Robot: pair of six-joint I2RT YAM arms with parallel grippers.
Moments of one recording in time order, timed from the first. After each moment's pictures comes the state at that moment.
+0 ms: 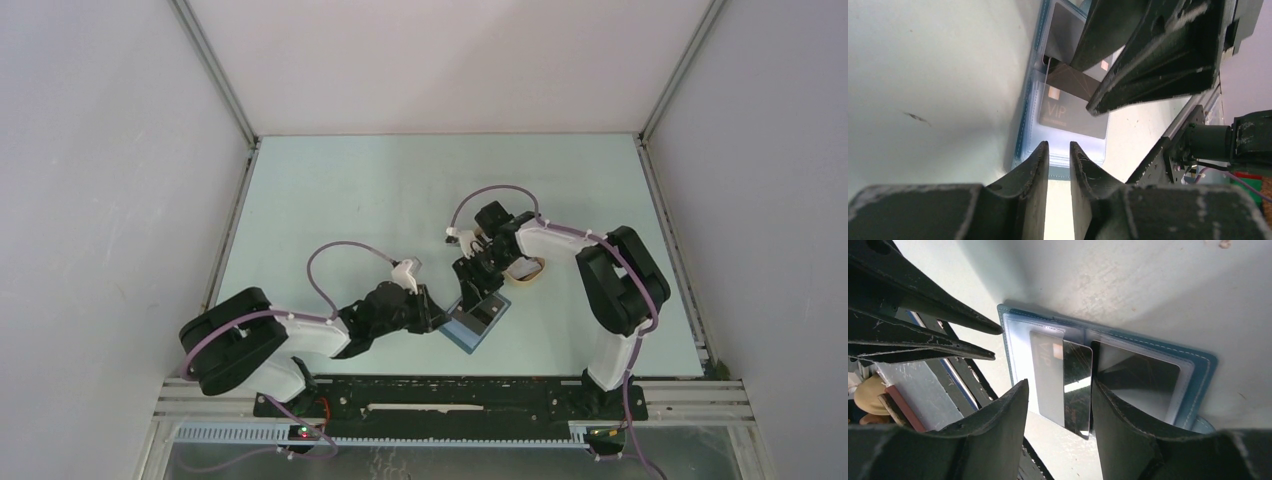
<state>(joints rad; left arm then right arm) -0.94 1.42 0.32 0.63 0.04 -0.86 0.56 1.83 1.12 -0.66 -0.66 -0.14</state>
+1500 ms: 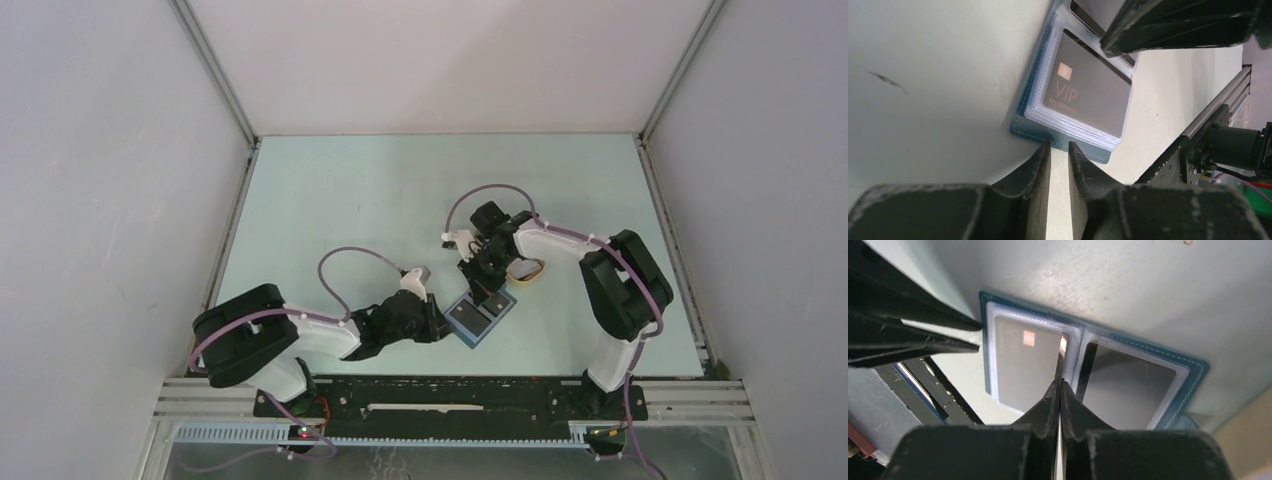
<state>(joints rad) -1.04 1.49 0.37 0.52 -0.07 -0.96 0.61 1.81 1.14 -0.70 -0.49 -0.26</state>
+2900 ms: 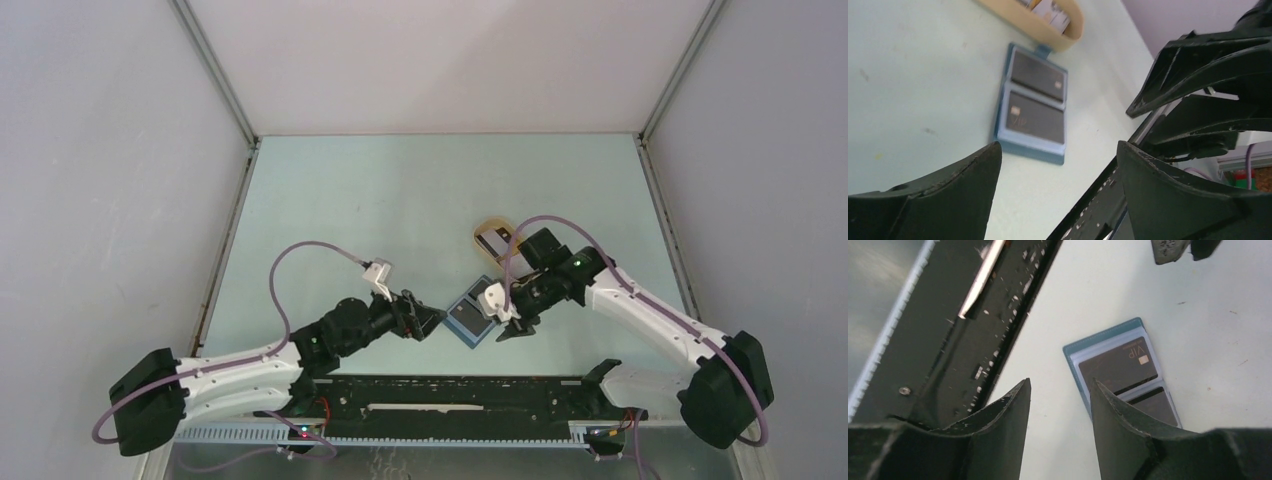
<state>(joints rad) -1.03 0.84 0.24 0.42 -0.14 -0.70 0.61 1.15 0.86 -0.95 -0.88 -1.26</state>
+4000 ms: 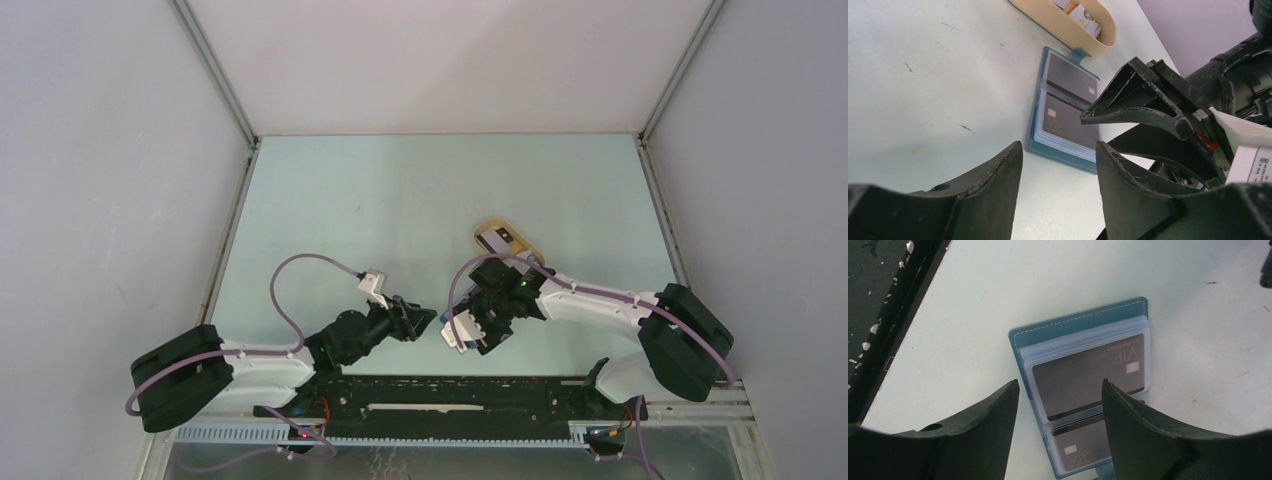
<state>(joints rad) -1.03 1.08 0.05 0.85 -0.24 -0.70 0.89 1.41 0.77 -0.55 -0.39 -1.28</state>
